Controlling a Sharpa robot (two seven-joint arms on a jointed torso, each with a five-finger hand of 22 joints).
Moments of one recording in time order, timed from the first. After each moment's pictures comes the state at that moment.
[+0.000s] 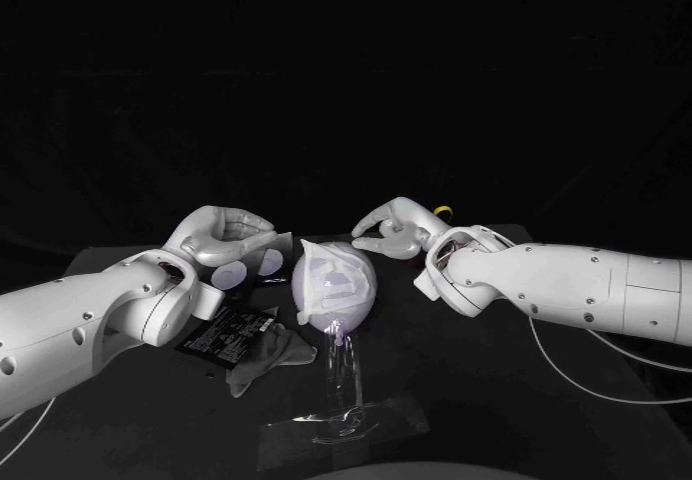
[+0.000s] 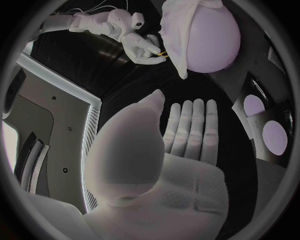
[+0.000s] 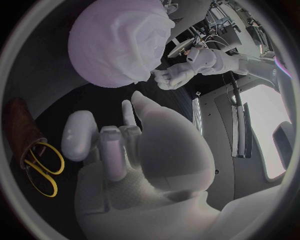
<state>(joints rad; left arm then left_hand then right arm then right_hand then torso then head) 1.26 -0.81 -0.16 1.45 -0.44 -0.41 0.26 1.51 -0.21 0.27 0.29 0.05 0.81 0.21 0.42 0.30 0.94 0.17 0.31 0.09 0.76 0.15 0.42 0.51 0.13 0.73 0.27 0.30 0.15 1.26 -0.79 -0.22 1.50 -0.87 -0.61 0.08 1.40 -0.09 0.28 0.09 0.05 1.01 0.14 0.17 0.34 1.47 0.05 1.52 1.31 1.47 -0.01 1.57 1.31 0.09 1.36 0.09 1.24 1.26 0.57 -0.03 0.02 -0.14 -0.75</state>
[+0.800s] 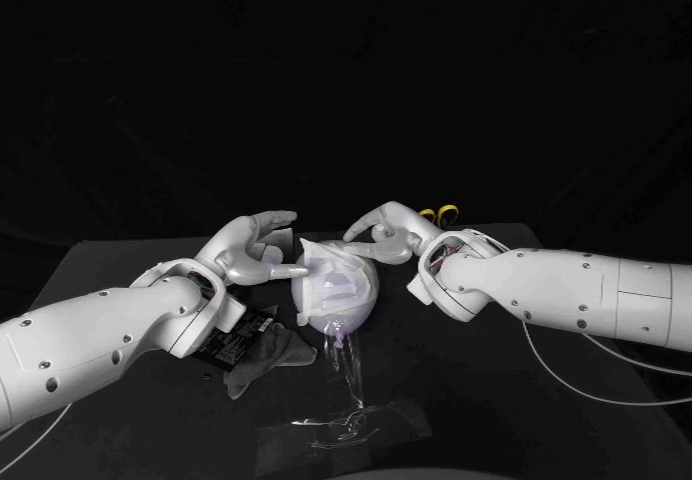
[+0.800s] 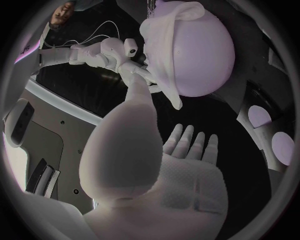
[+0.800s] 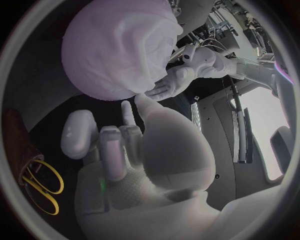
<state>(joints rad) 1.24 -0.74 -0.17 1.45 -0.70 -0.46 0.26 1.51 -0.30 -0.22 0.30 0.05 0.36 0.15 0.19 0.16 0.42 0.15 0.06 0.04 0.22 0.20 0.06 0.17 0.07 0.19 0.30 0.04 0.03 1.27 -0.76 -0.21 1.50 -0.91 -0.61 0.07 1.34 -0.09 0.25 0.12 0.05 1.00 0.14 0.15 0.33 1.47 0.06 1.51 1.31 1.47 -0.01 1.57 1.31 0.09 1.35 0.10 1.22 1.26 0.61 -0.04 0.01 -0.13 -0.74</state>
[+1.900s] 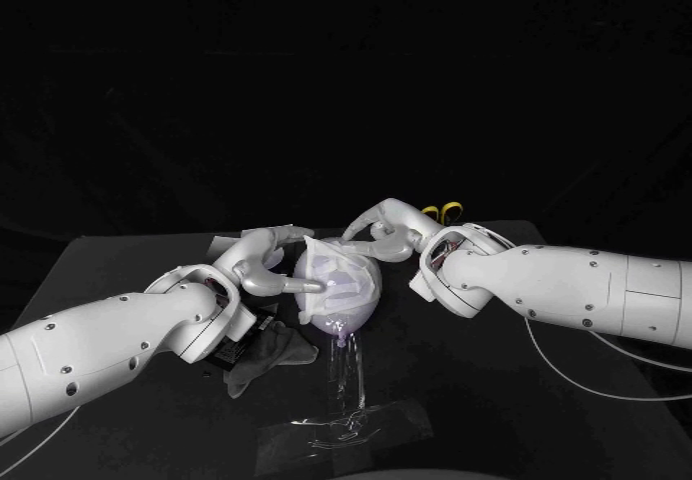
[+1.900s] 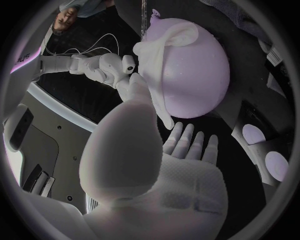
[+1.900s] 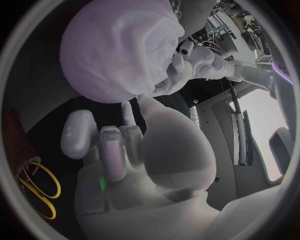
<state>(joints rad) 1.23 -0.71 -0.19 1.44 -0.77 -0.41 0.20 1.51 -0.30 -0.22 0.30 0.05 0.41 0.15 0.21 0.18 0.46 0.19 0.06 0.05 0.24 0.18 0.06 0.17 0.07 0.18 0.28 0.04 0.03 1.28 -0.76 -0.20 1.51 -0.96 -0.57 0.05 1.32 -0.10 0.23 0.14 0.05 1.00 0.14 0.14 0.33 1.46 0.06 1.51 1.31 1.46 -0.01 1.57 1.31 0.09 1.35 0.10 1.22 1.25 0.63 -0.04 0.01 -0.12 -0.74</state>
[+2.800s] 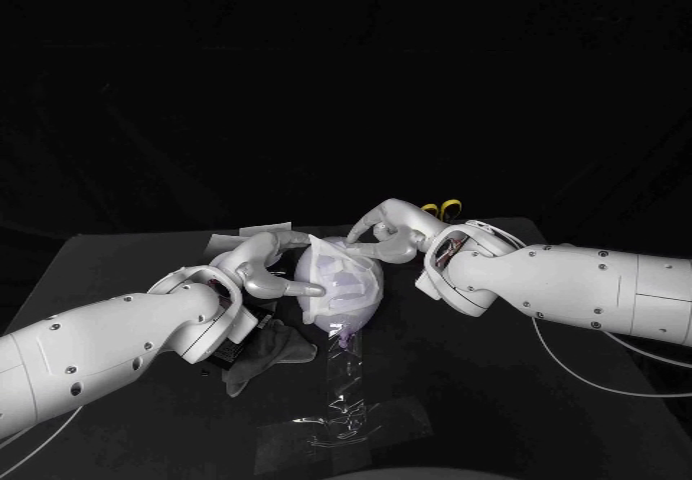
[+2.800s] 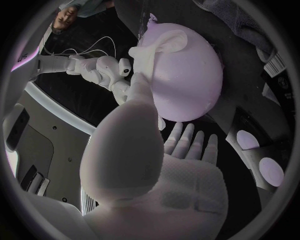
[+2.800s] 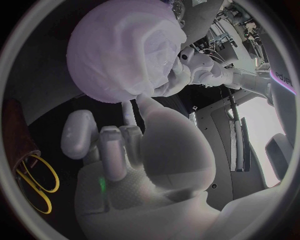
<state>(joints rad) 1.22 -0.70 -0.19 1.43 -0.78 -0.39 0.16 1.53 -0.30 -0.21 0.30 0.05 0.41 0.15 0.21 0.18 0.46 0.19 0.06 0.05 0.24 0.19 0.06 0.17 0.10 0.18 0.27 0.04 0.03 1.28 -0.79 -0.20 1.53 -1.05 -0.54 0.03 1.35 -0.09 0.22 0.13 0.05 1.05 0.12 0.16 0.33 1.47 0.05 1.51 1.31 1.47 -0.01 1.57 1.31 0.09 1.35 0.10 1.22 1.26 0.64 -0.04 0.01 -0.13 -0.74</state>
